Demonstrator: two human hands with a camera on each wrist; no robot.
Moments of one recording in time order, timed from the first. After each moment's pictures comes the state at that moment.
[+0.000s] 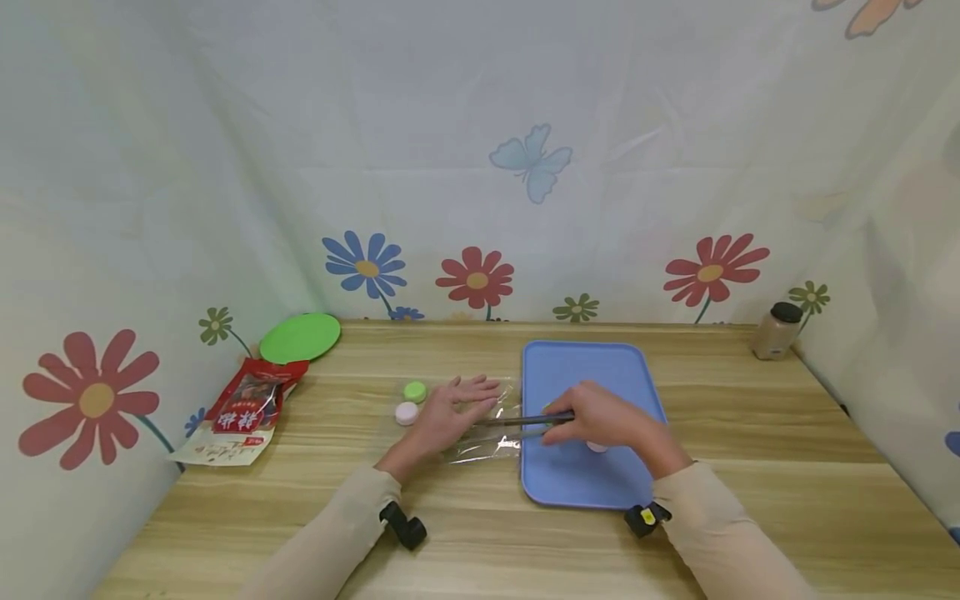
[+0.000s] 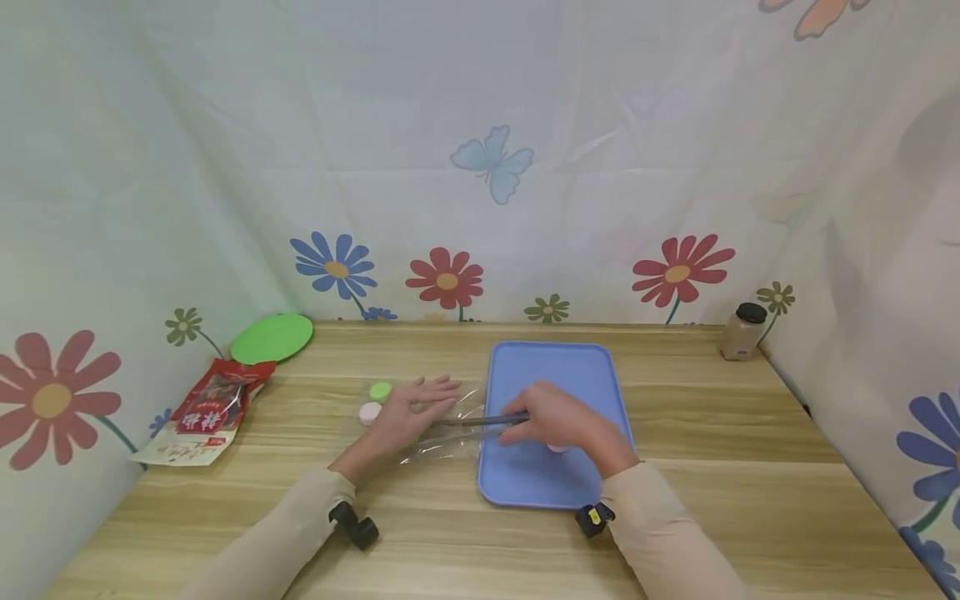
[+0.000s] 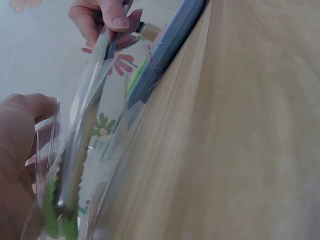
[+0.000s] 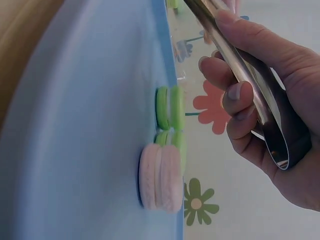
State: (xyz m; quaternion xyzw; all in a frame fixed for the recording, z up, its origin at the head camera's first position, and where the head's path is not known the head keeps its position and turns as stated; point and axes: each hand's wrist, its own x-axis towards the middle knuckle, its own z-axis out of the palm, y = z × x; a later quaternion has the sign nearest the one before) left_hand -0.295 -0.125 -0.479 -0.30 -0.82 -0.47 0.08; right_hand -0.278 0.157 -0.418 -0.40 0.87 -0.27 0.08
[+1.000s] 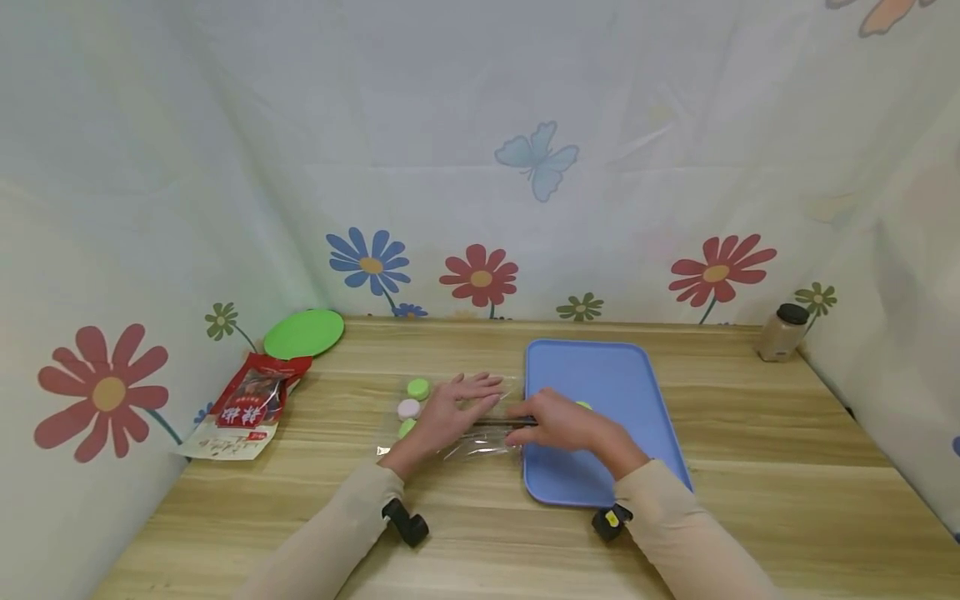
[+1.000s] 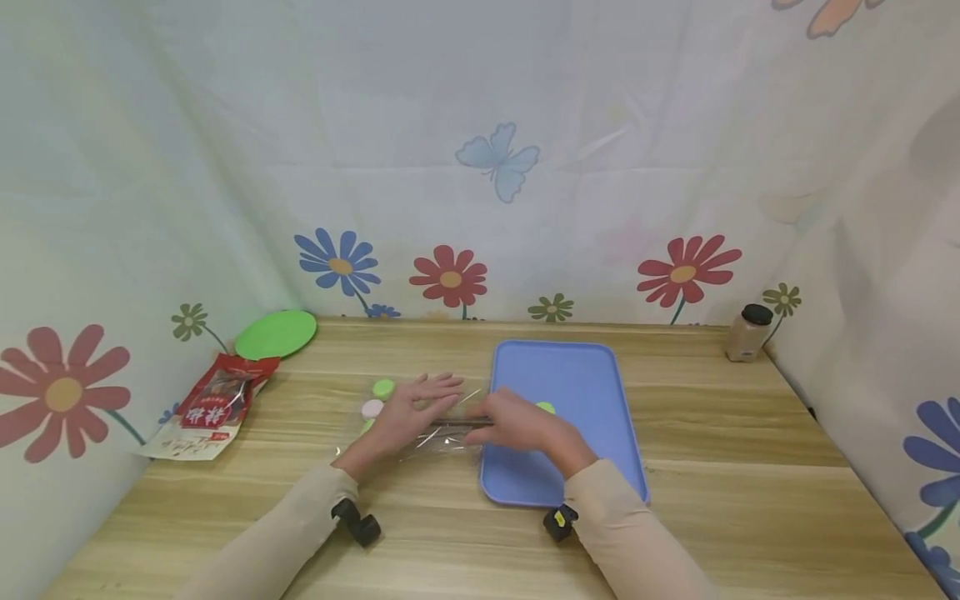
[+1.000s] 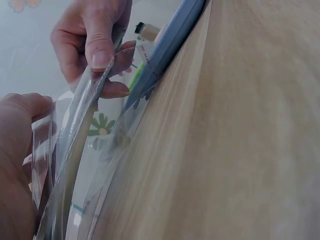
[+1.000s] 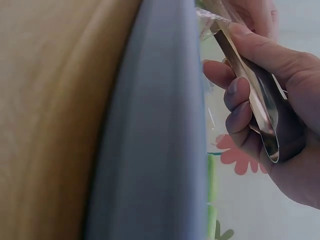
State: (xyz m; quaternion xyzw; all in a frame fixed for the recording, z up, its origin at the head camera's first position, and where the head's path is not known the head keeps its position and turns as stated) left_hand -0.296 -0.123 -0.480 -0.31 -0.82 -0.47 0.12; right_hand -0.286 0.110 -0.431 -0.47 0.84 -0.26 0.09
